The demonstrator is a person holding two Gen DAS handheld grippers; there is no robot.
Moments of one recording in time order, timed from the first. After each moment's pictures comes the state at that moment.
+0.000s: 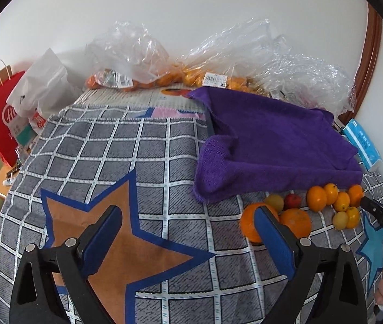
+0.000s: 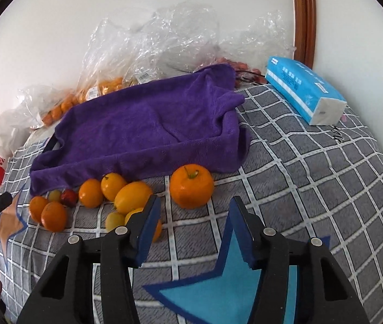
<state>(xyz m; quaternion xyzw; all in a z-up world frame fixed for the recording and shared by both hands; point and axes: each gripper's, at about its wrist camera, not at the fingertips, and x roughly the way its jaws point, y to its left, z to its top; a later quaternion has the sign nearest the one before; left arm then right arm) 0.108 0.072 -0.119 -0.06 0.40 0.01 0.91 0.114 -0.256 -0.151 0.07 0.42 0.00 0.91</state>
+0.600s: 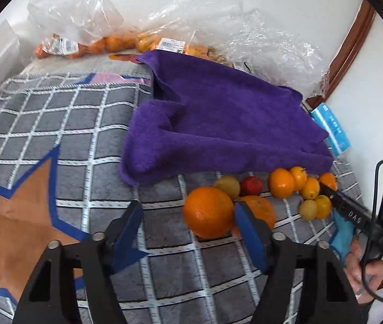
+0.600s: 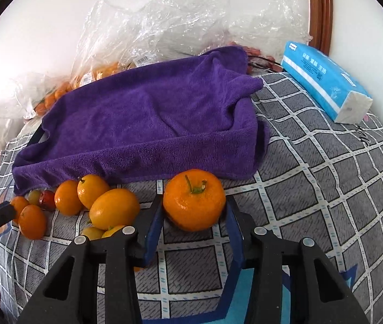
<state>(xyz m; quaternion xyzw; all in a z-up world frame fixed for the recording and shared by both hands) 0.136 0.039 -0.147 -0.11 0.46 -0.11 0.88 0.143 -0.256 -0.176 0.07 0.43 0.02 0.90</state>
